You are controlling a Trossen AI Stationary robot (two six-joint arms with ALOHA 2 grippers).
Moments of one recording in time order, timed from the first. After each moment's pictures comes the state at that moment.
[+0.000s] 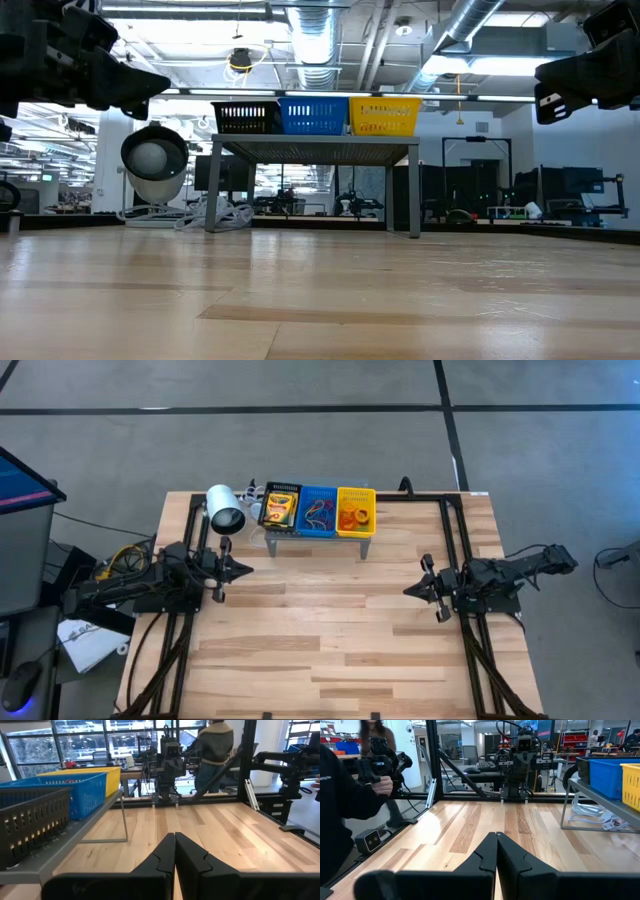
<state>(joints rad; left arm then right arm) 0.30 0.12 0.01 0.14 0.30 0.05 0.29 0.05 0.01 0.04 0.13 0.03</state>
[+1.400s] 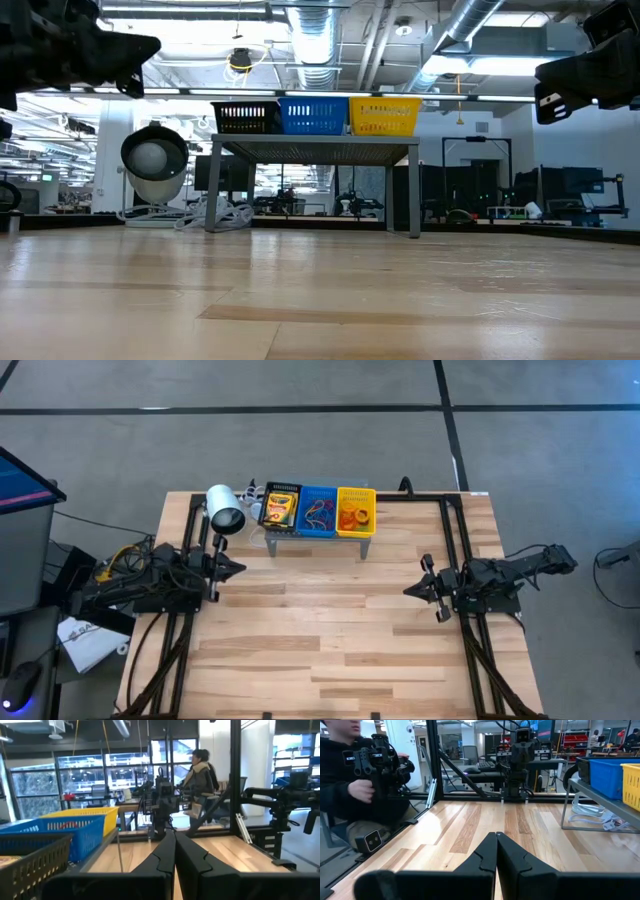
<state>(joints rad) 0.28 0.00 0.01 0.21 0.30 0.00 0.29 0.05 0.00 0.04 0.13 0.03</state>
